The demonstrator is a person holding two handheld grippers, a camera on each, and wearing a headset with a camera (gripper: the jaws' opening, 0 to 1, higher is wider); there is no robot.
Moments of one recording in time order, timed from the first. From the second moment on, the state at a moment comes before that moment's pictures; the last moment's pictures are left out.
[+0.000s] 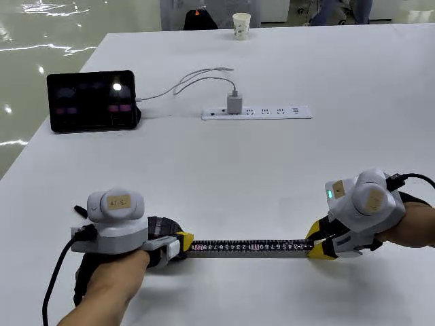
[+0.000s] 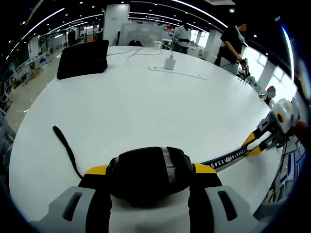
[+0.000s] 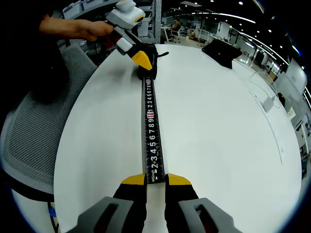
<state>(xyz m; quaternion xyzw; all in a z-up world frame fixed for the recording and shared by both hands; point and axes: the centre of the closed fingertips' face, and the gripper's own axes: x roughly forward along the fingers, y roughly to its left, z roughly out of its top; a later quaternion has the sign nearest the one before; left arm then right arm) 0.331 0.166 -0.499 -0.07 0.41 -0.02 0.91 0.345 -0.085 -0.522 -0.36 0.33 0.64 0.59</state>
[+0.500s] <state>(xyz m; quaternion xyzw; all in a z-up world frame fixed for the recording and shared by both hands) 0.331 0.167 -0.500 -0.07 0.41 -0.02 0.91 0.344 -0.073 -0.522 -0.36 0.33 0.64 0.59</state>
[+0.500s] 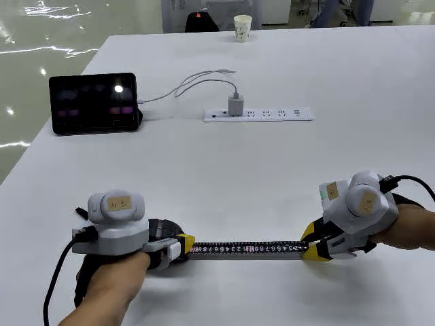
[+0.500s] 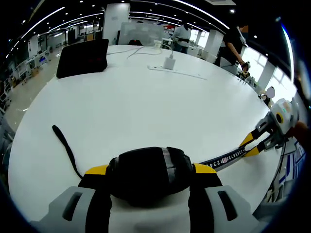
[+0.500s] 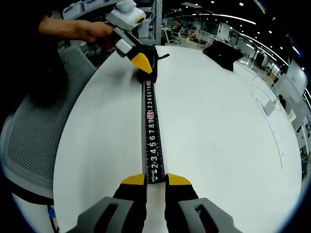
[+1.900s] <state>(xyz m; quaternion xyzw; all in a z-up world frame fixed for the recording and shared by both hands) 0.330 0.167 -0.500 -0.08 0.41 -0.03 0.91 0.344 -0.038 -0.523 -0.36 0.31 0.65 0.59</state>
